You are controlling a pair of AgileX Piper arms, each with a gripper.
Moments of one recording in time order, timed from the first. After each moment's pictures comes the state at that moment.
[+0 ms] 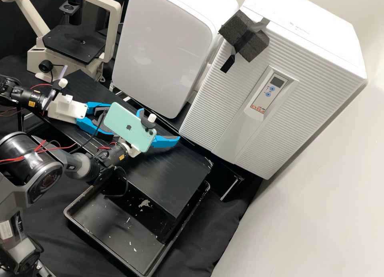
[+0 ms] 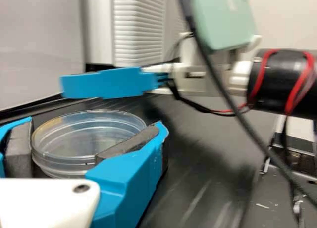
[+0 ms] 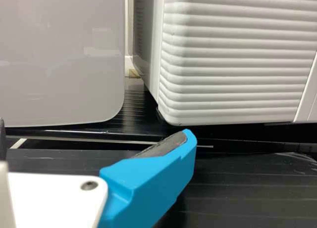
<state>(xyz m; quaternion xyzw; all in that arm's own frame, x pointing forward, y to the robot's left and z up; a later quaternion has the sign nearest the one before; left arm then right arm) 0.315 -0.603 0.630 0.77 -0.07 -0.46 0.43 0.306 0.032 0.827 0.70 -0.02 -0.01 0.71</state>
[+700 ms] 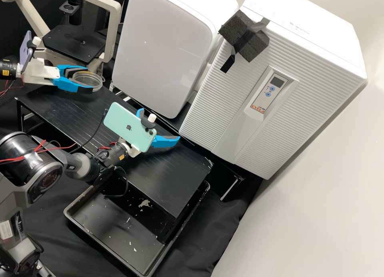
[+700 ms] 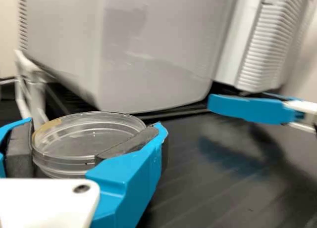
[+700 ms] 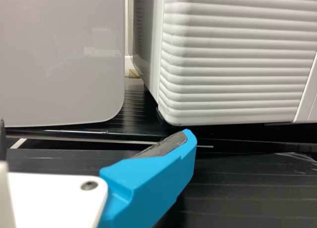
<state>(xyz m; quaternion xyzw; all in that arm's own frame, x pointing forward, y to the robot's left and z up) 0.321 -0.538 0.733 0.79 -0.02 -0.32 0.53 0.306 0.032 0.827 0.70 -0.02 -0.01 0.71</state>
